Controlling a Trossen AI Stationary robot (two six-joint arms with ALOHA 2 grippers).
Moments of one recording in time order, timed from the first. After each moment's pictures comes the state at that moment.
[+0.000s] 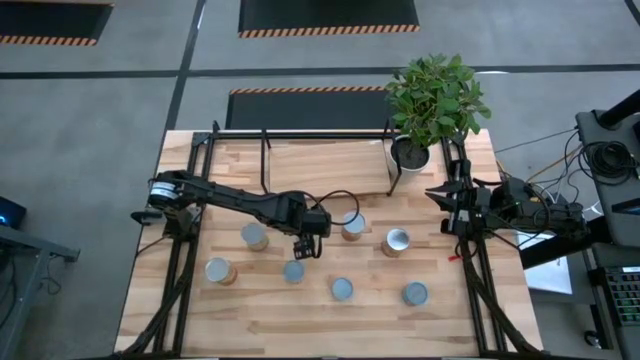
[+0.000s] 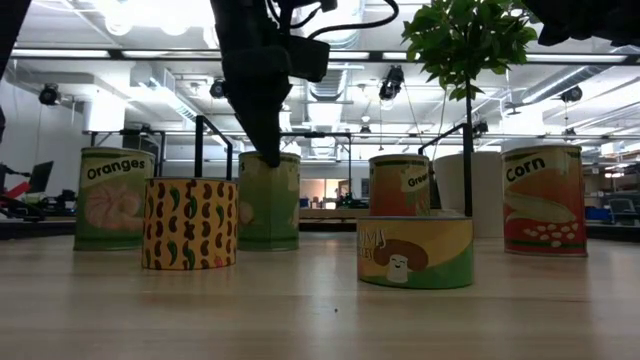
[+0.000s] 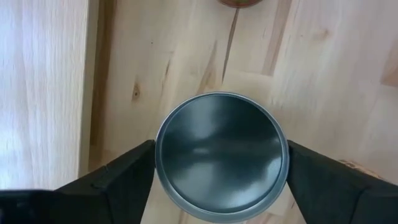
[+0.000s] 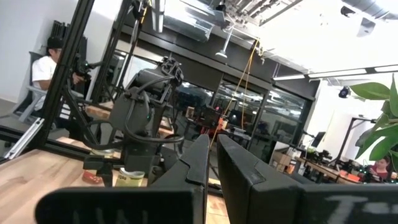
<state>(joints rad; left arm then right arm) -0.12 1.86 1.47 -0.95 -0.22 -0.30 -0.05 0.09 0.22 0.17 -0.03 -0.37</state>
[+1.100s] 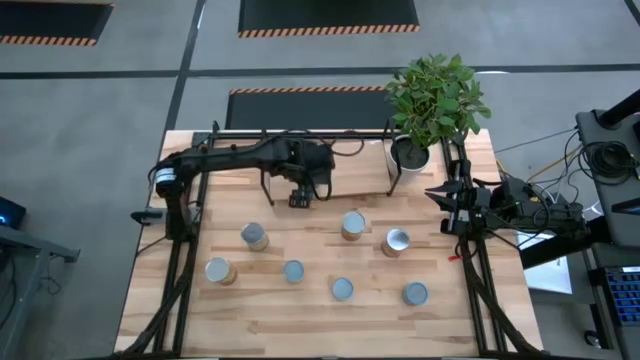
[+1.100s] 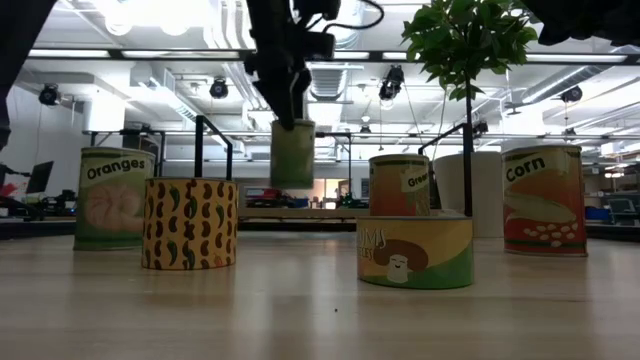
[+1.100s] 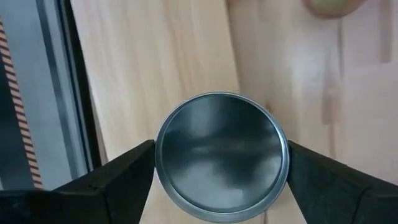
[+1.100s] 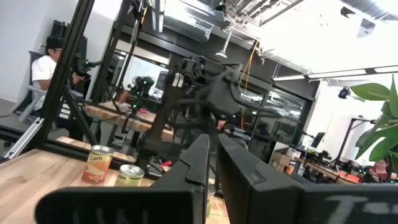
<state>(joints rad) 0.20 1.86 1.76 -1.13 -0.22 0.36 -0.05 0.09 0.22 0.17 -0.03 -0.37</state>
